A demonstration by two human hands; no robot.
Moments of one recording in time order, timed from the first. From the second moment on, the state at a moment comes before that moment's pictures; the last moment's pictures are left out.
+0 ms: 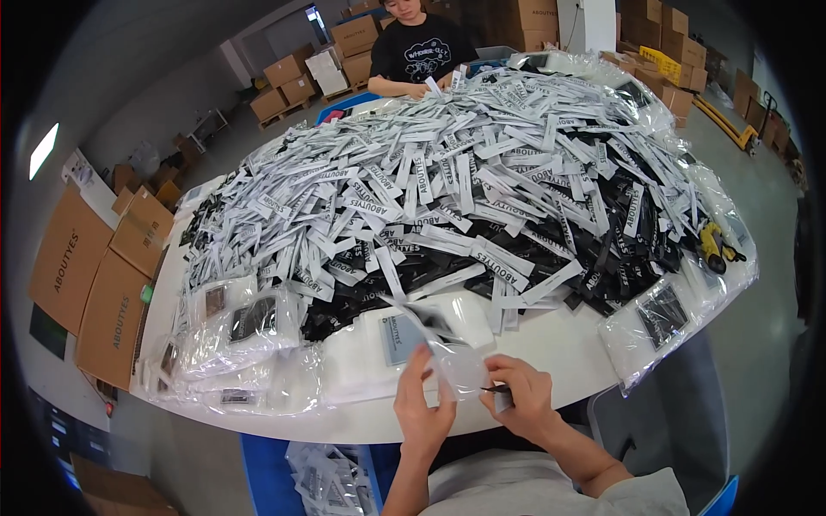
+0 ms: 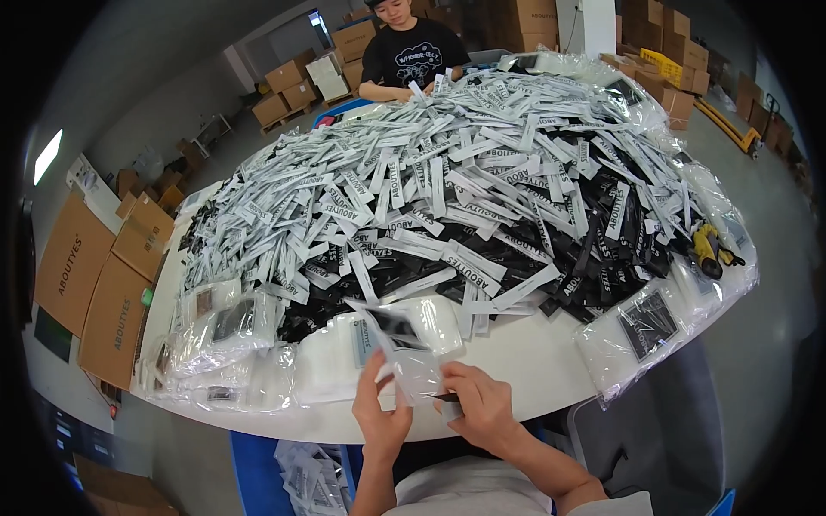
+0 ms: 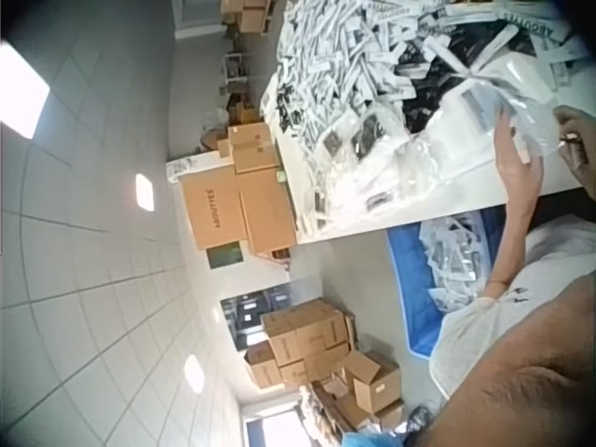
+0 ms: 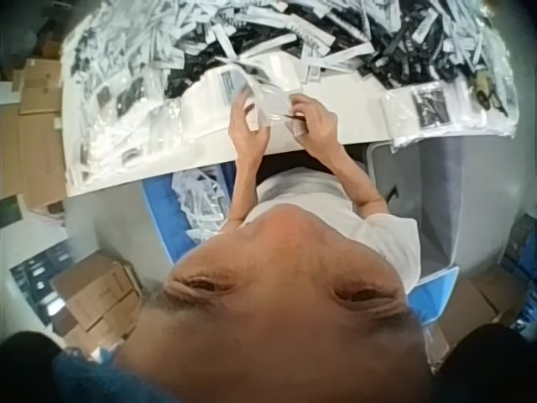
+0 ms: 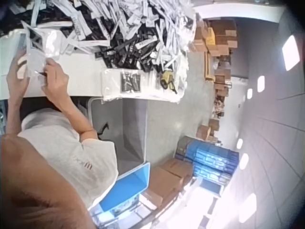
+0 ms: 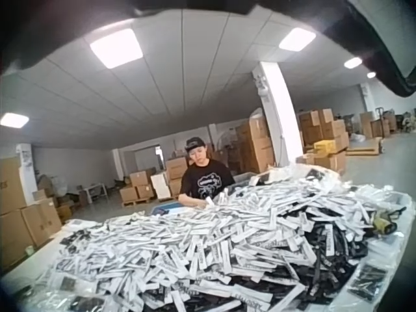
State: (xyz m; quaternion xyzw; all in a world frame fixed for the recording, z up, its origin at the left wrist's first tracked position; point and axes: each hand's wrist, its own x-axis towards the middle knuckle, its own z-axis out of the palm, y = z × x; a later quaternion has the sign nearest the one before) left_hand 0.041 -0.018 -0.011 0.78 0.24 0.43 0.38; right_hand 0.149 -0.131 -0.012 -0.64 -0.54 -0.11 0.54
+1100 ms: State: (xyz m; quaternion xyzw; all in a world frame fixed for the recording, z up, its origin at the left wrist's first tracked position) left_hand -0.005 -0.030 -0.009 0.86 0.16 0.25 0.42; right_hand 0.140 -0.125 0.009 -0.36 -0.22 0.31 0.85
